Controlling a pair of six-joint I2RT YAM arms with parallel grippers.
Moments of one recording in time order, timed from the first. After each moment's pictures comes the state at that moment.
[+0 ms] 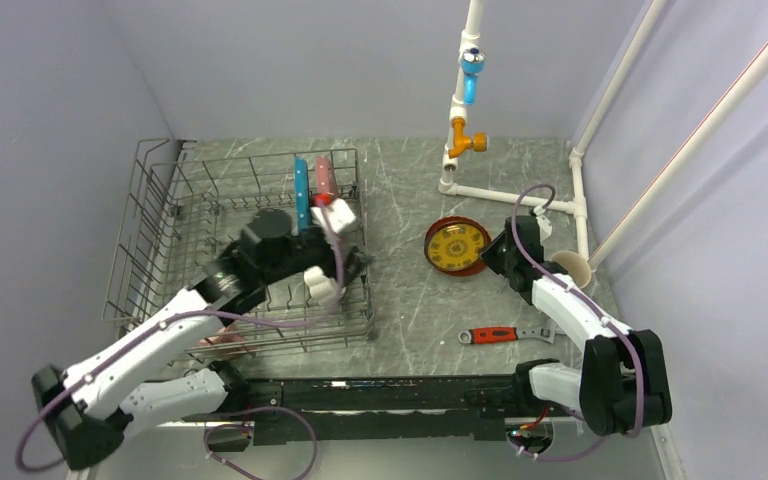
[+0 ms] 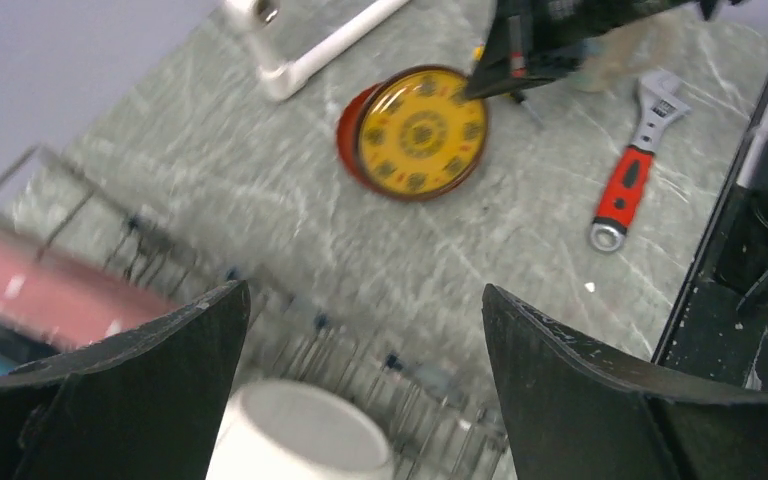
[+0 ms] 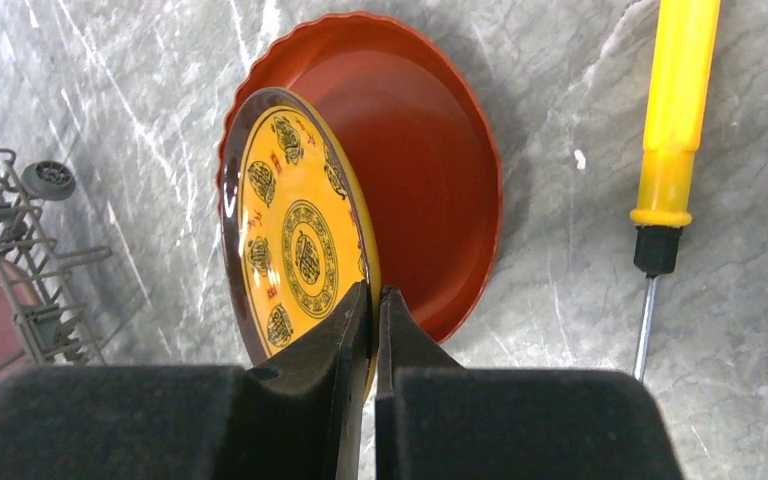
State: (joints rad) left arm -0.69 0.92 0.91 -0.21 0.23 0.10; right arm 0.16 1.20 0.58 -0.08 0.10 0.84
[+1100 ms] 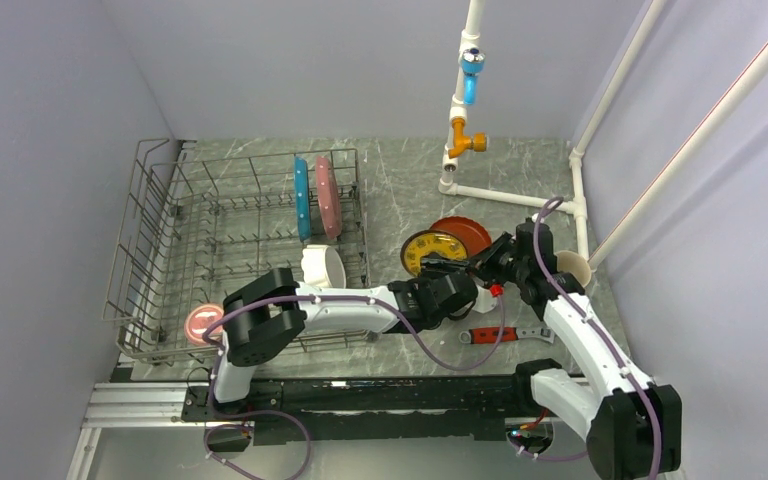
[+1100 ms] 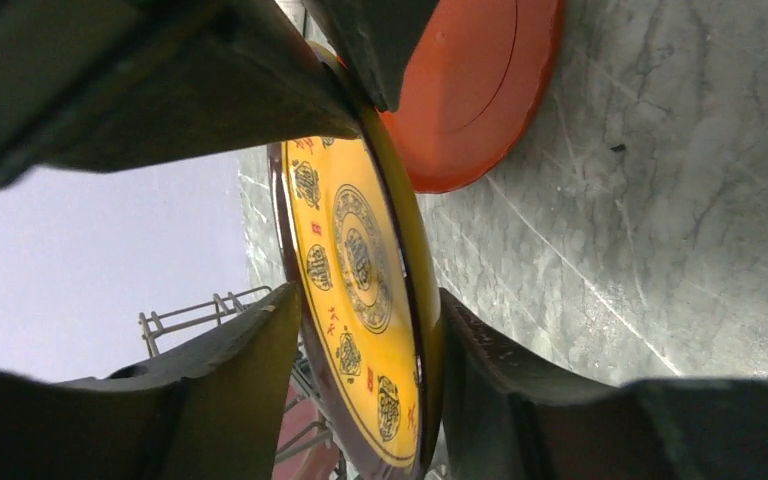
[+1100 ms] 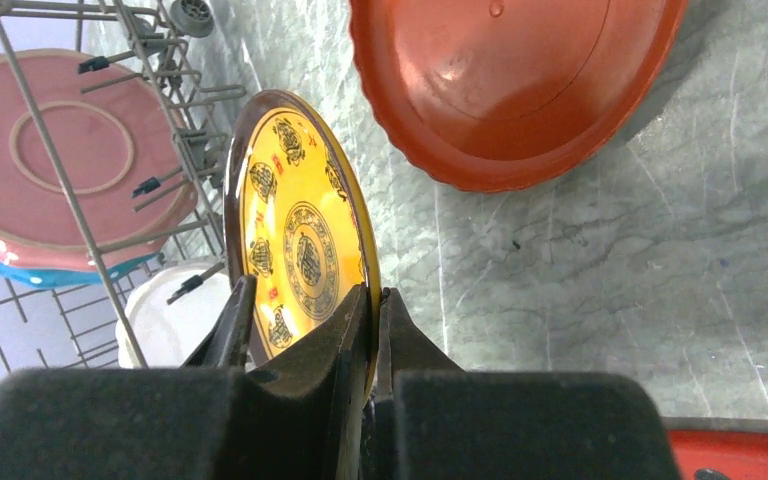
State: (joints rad) left arm -1.28 1.95 1.35 -0.06 -0.67 0.73; right arm 0.16 0.97 0.58 -0.31 -0.23 0.96
